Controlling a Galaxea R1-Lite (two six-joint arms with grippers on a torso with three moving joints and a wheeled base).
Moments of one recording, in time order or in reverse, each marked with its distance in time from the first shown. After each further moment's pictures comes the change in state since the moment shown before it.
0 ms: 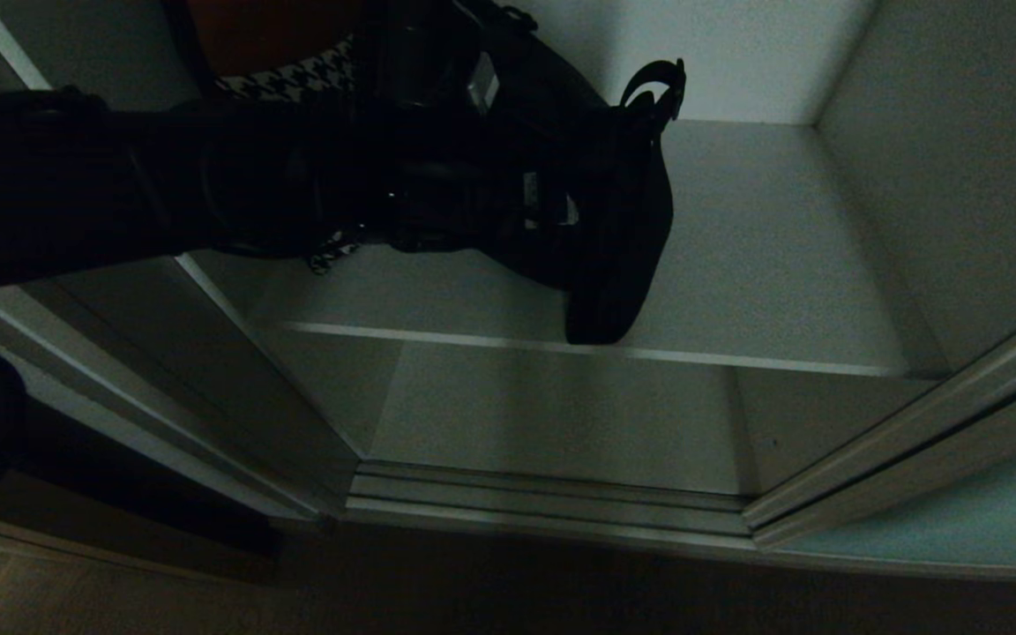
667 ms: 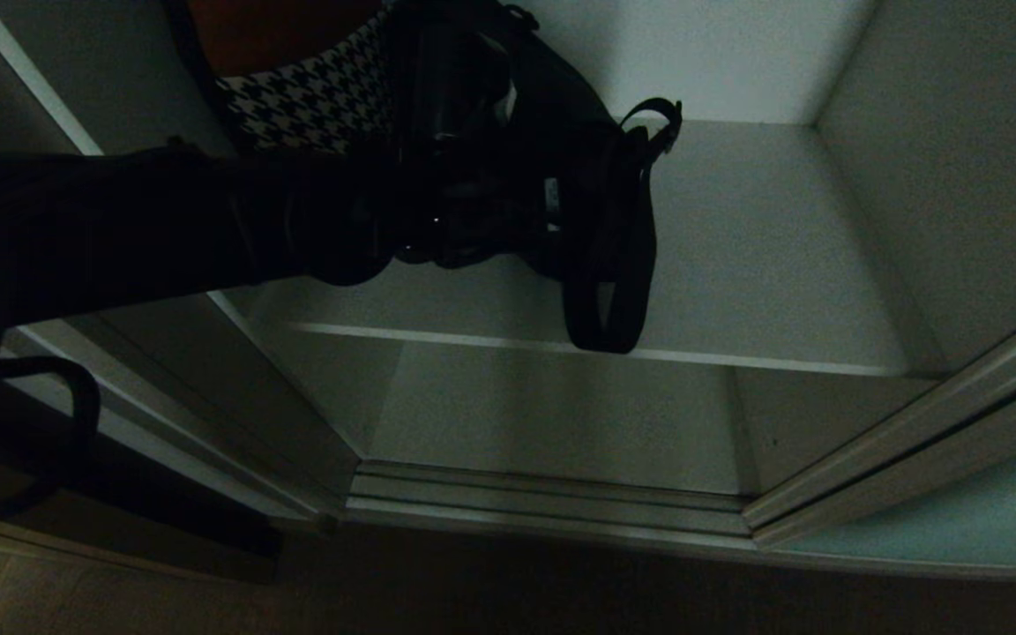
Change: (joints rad) left arm -0.007 0.063 -0.001 -0.152 0.045 -0.004; right arm 0.000 0.000 0.000 0.000 0.000 0.000
